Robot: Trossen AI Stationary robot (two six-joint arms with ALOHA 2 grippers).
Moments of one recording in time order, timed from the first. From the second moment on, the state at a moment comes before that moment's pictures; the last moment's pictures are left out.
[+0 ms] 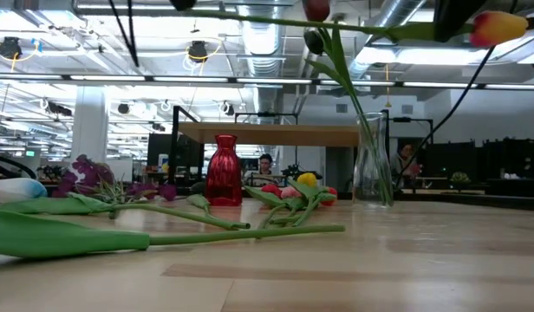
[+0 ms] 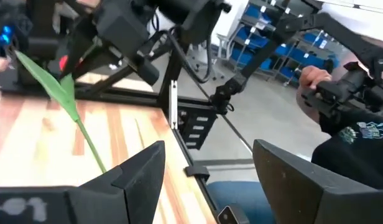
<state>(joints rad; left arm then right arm) -0.33 1.24 0.76 0.40 0.15 -0.35 0.62 1.77 1.64 -1.57 0.52 0.56</state>
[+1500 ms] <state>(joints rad) -0.24 1.59 1.01 0.11 0.09 -0.42 0.62 1.77 1.64 -1.55 0.53 0.49</state>
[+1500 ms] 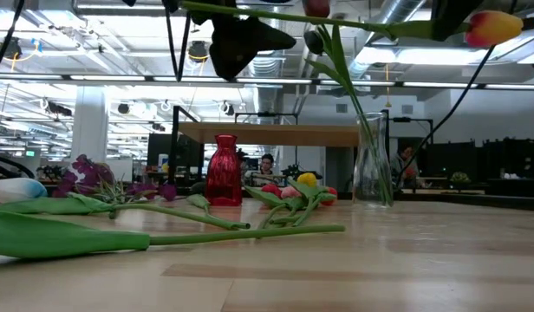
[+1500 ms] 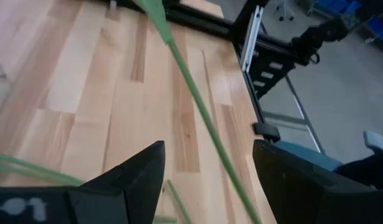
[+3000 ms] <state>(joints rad) -0.24 1.59 1.01 0.07 0.16 -0.29 0.60 1.77 1.64 -1.48 0.55 0.44</state>
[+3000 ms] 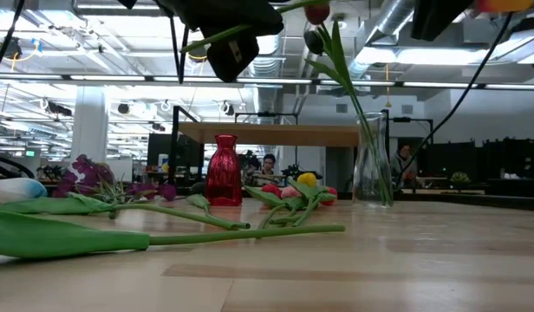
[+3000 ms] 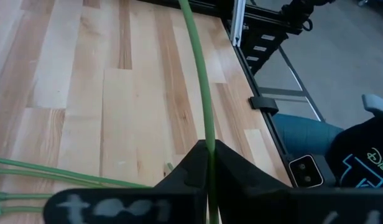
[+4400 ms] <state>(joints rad) -0.25 1.58 1.01 -0.01 0.13 -0.33 0.61 1.77 2.11 -1.15 0.64 0.28</state>
